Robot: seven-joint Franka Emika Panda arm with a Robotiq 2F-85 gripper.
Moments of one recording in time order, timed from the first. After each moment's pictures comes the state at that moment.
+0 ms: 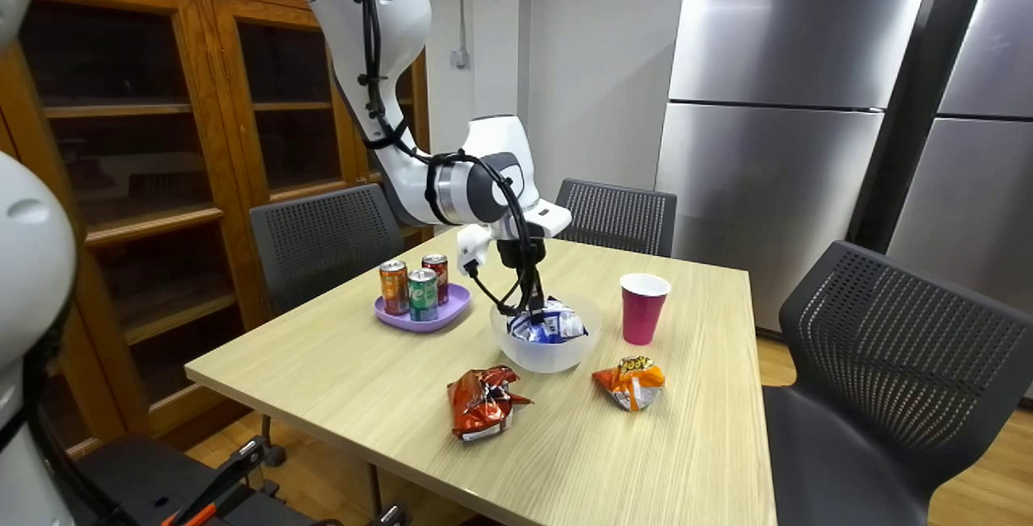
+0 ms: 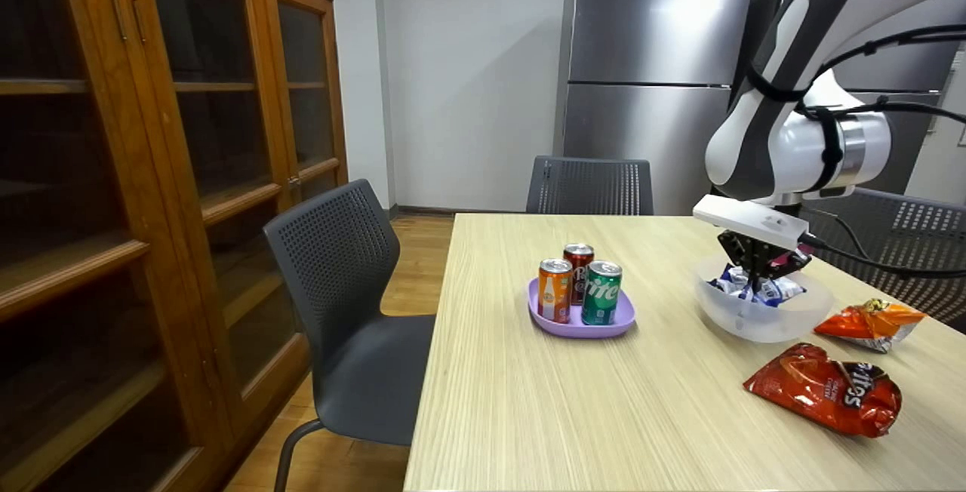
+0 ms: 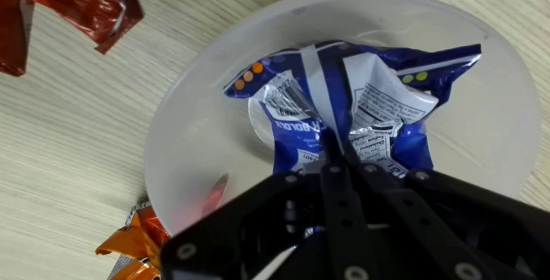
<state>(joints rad) 0.24 0.59 -0.39 -2.12 0.05 2.83 0.86</state>
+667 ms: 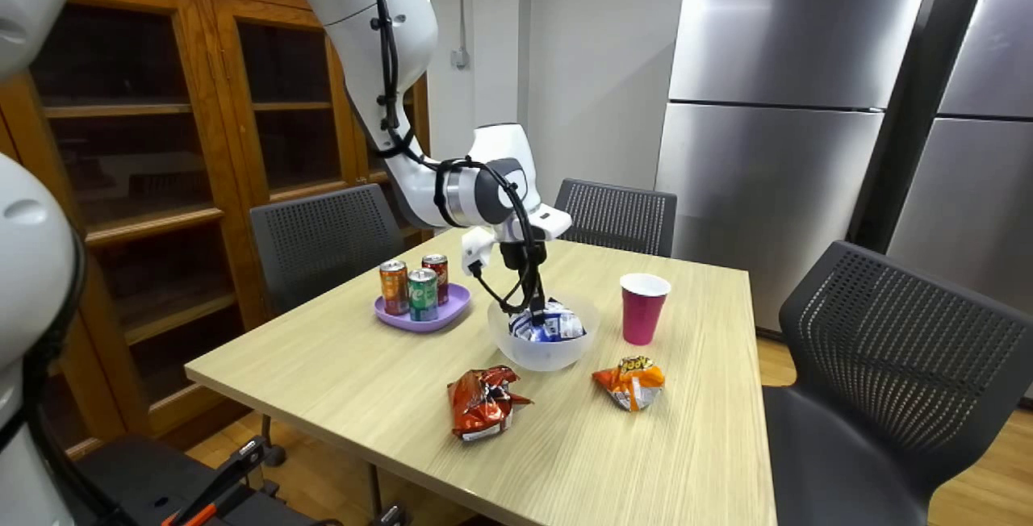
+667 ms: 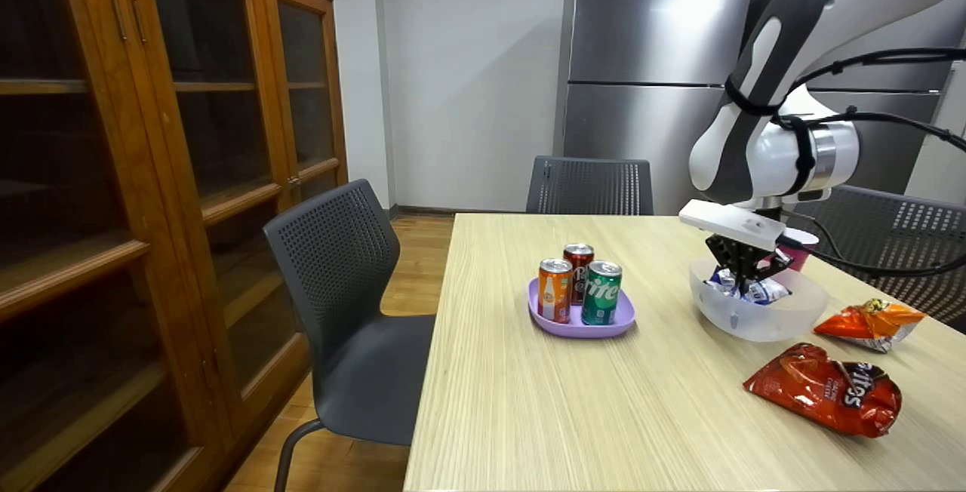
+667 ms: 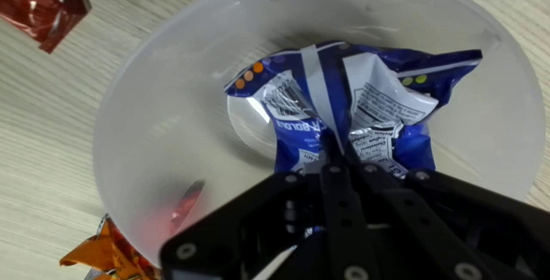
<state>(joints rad) 0.23 0.66 -0.37 -2.01 0.05 2.77 0.89</state>
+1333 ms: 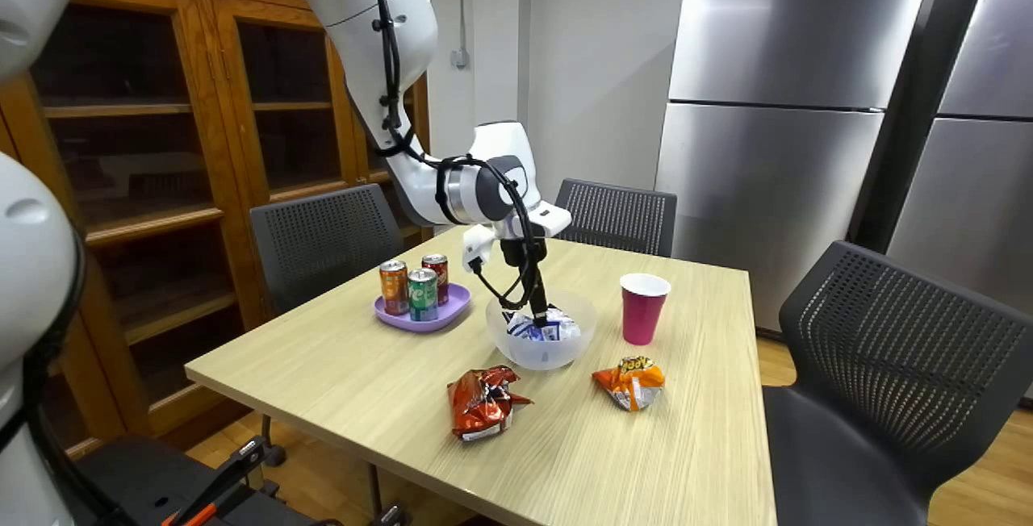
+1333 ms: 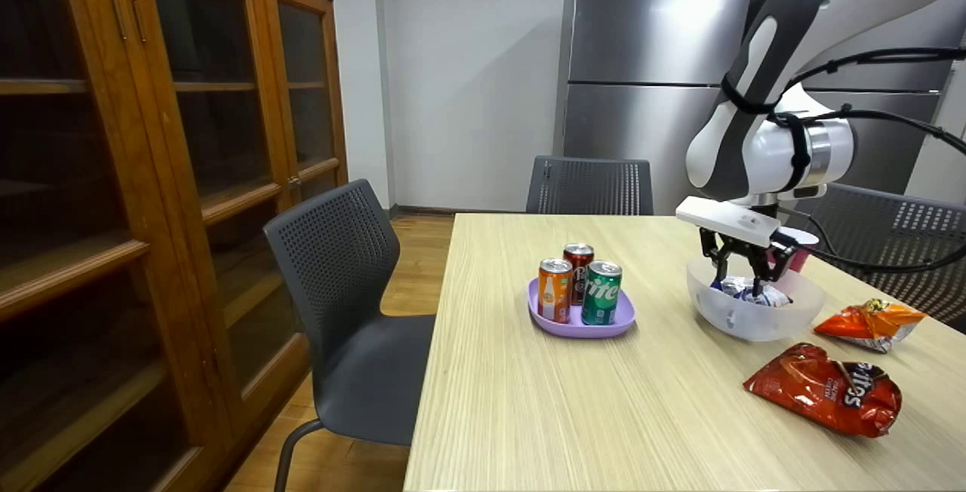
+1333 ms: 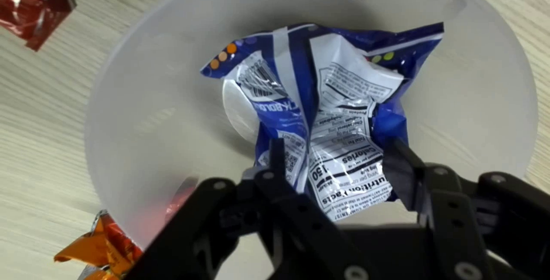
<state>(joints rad) 0.24 0.67 -0.38 -1.99 0.04 2.75 0.91</state>
